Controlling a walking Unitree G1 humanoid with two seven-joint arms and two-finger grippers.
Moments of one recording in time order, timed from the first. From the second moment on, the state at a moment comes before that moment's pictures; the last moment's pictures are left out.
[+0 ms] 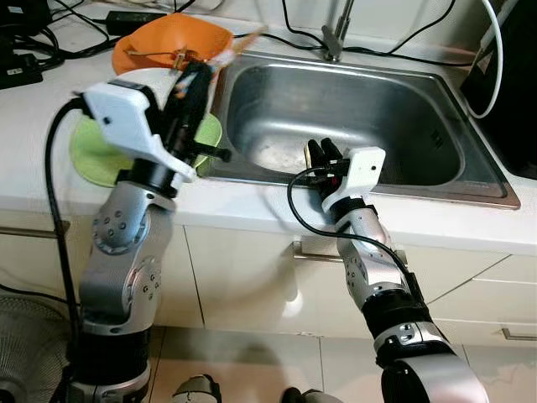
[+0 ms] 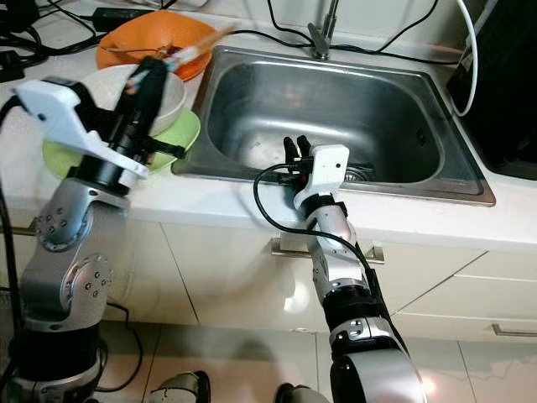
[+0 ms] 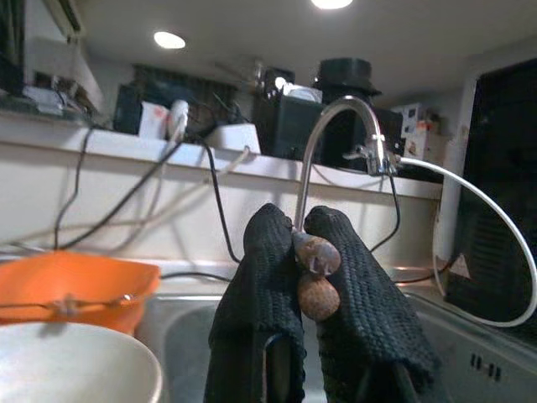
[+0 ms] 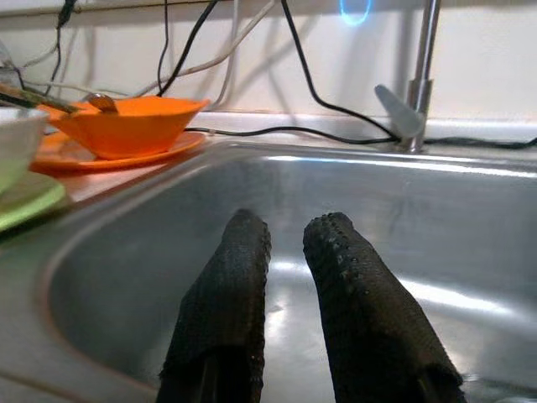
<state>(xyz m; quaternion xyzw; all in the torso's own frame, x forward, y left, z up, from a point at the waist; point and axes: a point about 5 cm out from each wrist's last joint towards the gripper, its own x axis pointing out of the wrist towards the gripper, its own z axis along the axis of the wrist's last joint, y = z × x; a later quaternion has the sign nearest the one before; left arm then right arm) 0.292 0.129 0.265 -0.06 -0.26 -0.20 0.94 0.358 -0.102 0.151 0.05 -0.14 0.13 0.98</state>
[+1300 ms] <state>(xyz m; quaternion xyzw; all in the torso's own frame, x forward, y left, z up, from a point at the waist) 0.304 0.081 0.239 -0.10 -0.16 -0.32 0.93 0.374 -0.115 0.180 -0.24 -0.21 0.10 0.94</state>
